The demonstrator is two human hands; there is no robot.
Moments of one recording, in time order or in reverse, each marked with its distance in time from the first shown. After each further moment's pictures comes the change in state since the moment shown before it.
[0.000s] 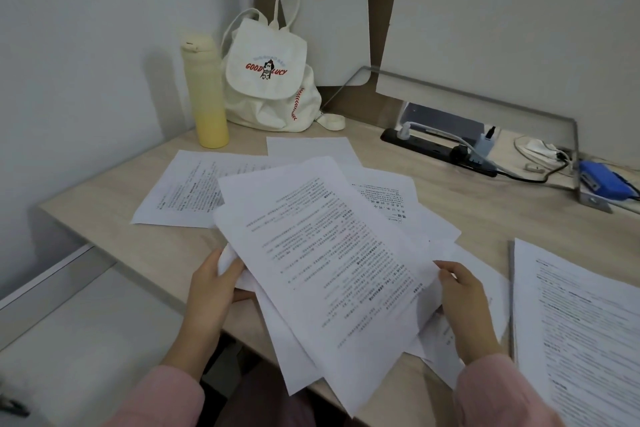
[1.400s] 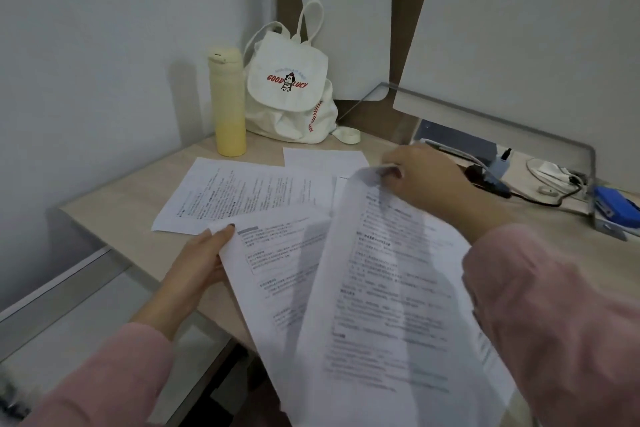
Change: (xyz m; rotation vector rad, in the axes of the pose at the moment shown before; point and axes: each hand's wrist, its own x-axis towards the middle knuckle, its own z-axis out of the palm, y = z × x) left_hand 0.049 0.045 -0.041 -0.014 -0.134 -0.135; right_hand 0.028 -0.181 0.052 -1.002 -0.224 -0.981
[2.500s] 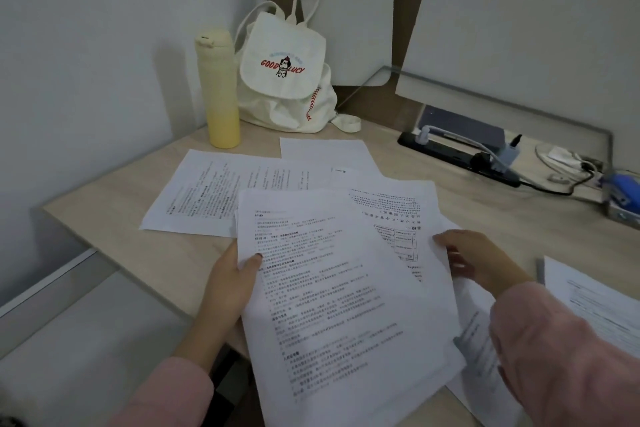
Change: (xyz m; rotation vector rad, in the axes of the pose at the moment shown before) left_hand -0.002 -0.037 0.043 0.265 0.084 0.124; right_hand -0.061 0.090 0.096 1.192 -0.135 0.990
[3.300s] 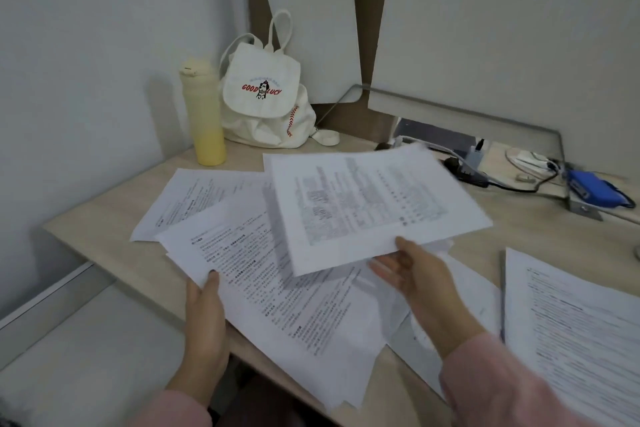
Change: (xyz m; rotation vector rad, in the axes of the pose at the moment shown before) left_hand -0.050 -0.004 0.013 -0.524 0.192 0.000; right_hand -0.081 0.020 0.035 0.755 -0.131 -0.121
